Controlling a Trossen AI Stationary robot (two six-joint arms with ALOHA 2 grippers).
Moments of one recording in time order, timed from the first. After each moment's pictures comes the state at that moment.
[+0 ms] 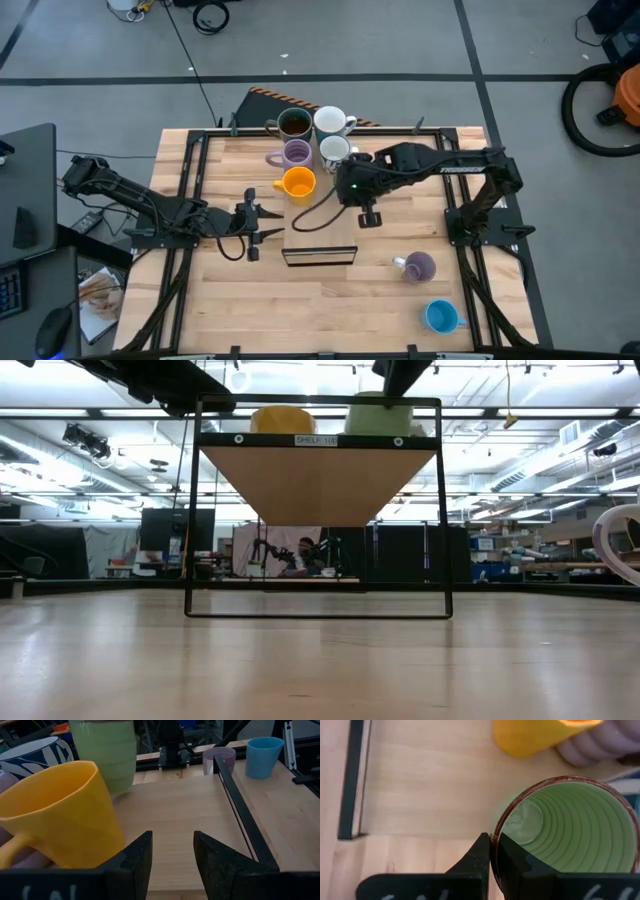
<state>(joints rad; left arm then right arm) -0.35 1.01 0.59 0.09 -0.50 0.00 0.06 1.70 1.83 -1.28 0.16 -0.13</state>
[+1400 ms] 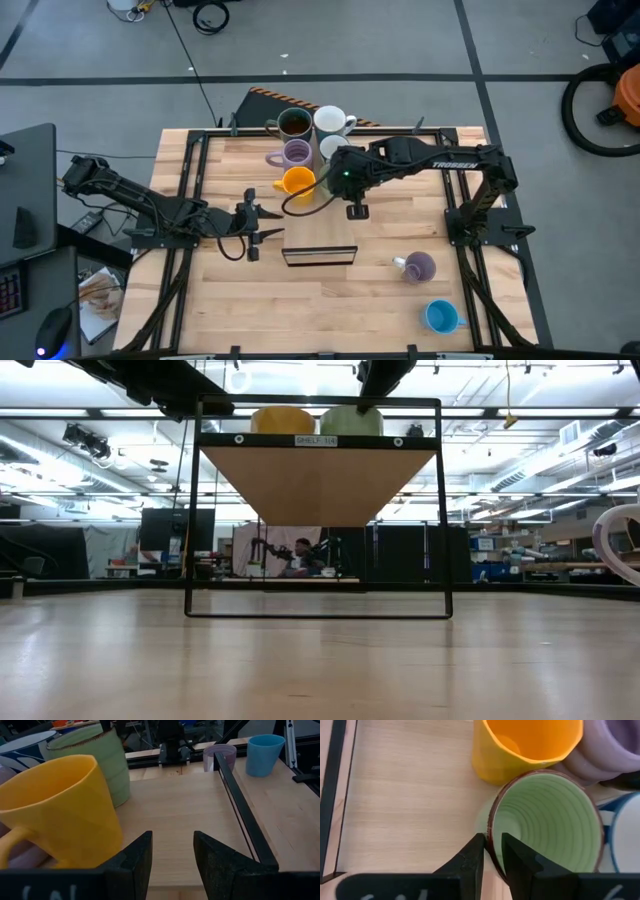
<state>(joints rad) -0.35 1.01 0.59 0.08 -0.50 -0.02 -0.02 1.73 1.83 -1.15 0.13 -0.16</state>
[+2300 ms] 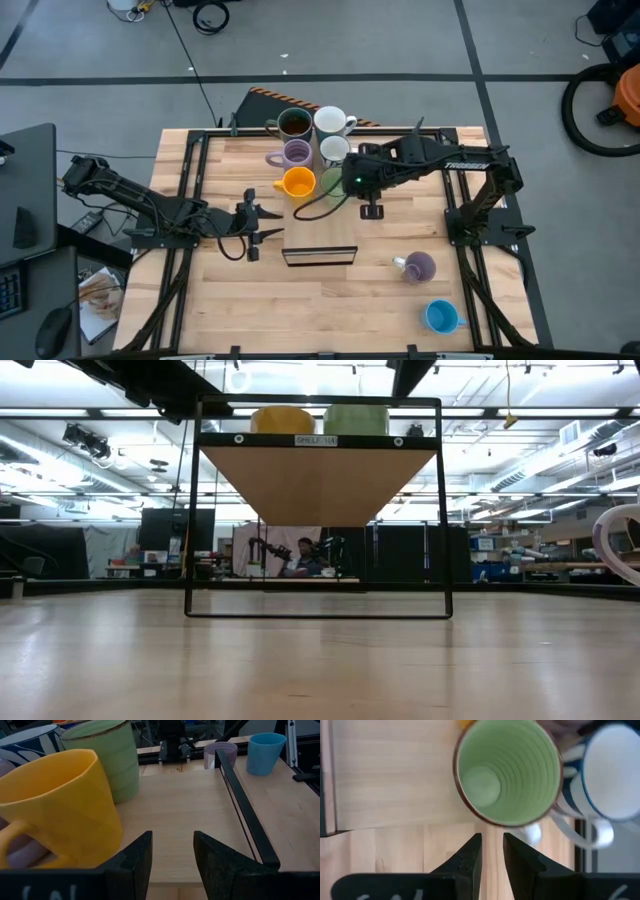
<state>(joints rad) -0.35 1.01 0.59 0.06 -0.50 -0.04 0.04 1.70 1.90 -1.39 0.24 -0.03</state>
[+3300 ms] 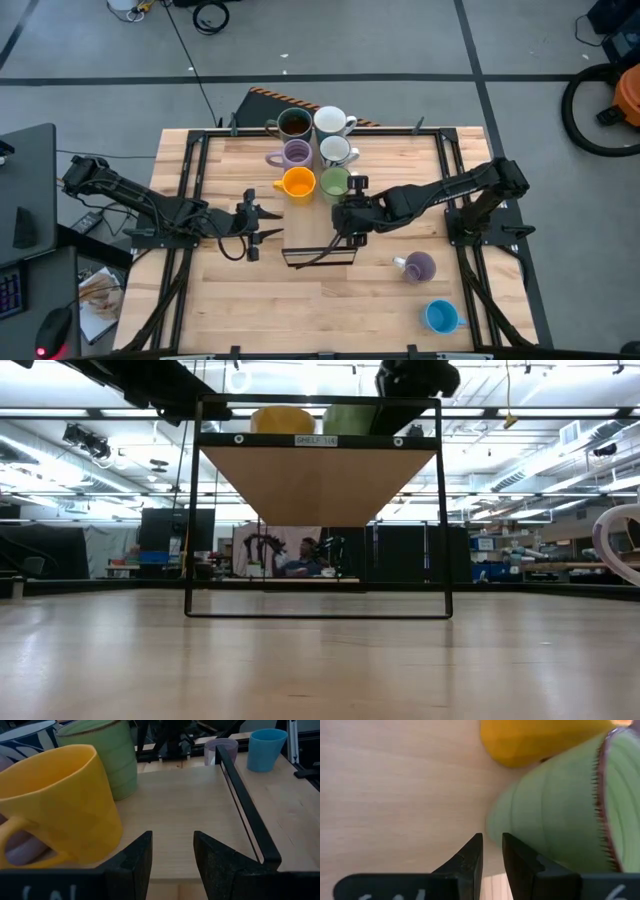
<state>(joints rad) -0.35 1.01 0.59 0.05 -0.50 -0.04 0.23 1.68 1.47 -0.89 0.58 0.00</state>
